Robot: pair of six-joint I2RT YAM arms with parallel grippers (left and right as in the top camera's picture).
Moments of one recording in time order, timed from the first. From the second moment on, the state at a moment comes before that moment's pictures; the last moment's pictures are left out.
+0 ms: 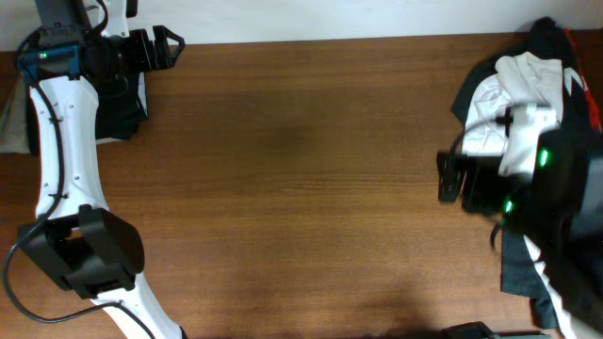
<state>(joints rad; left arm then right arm) 0.19 2.05 2.12 -0.87 0.55 0.03 0.15 1.00 1.50 -1.18 0.02 0.20</state>
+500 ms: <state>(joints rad) 0.19 2.05 2.12 -0.87 0.55 0.03 0.12 0.20 0.41 -0.49 0.02 0.29</state>
